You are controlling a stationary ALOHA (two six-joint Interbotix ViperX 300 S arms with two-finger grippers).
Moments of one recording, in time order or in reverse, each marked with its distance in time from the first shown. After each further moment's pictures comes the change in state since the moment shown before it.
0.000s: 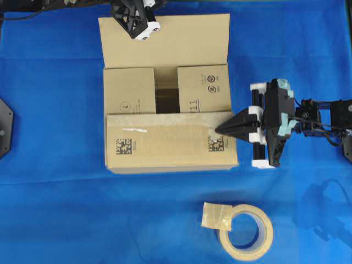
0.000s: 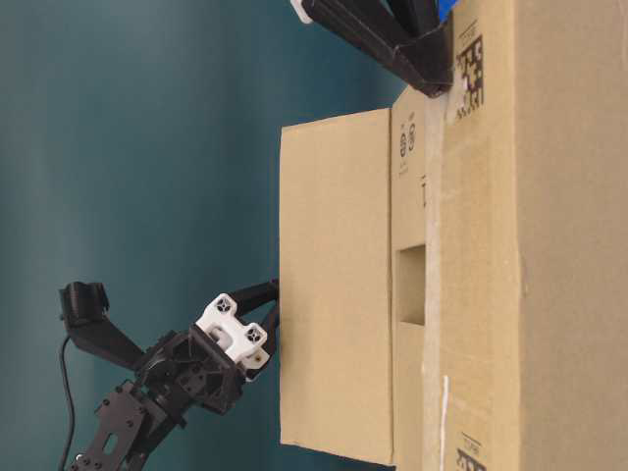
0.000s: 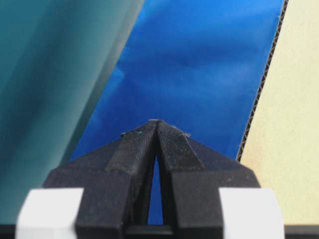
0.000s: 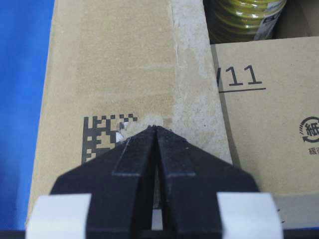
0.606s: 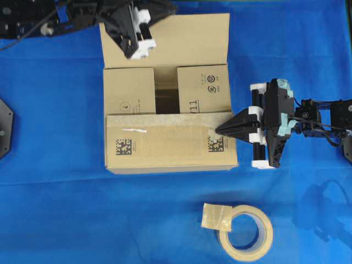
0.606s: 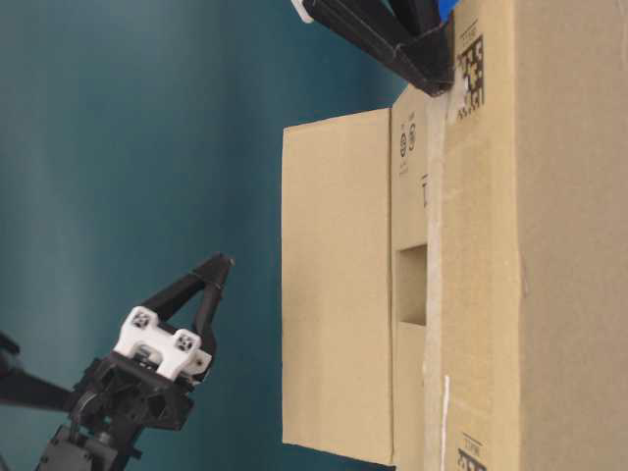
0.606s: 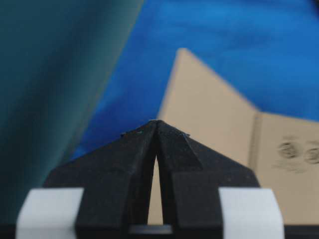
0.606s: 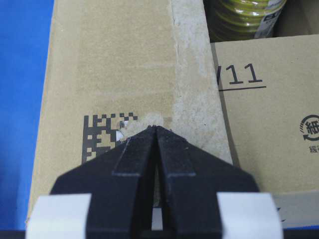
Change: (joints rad) left arm -0.100 -0.138 0.117 -0.002 -0.259 -0.031; right arm 0.000 -0.002 0.000 0.000 0.006 0.003
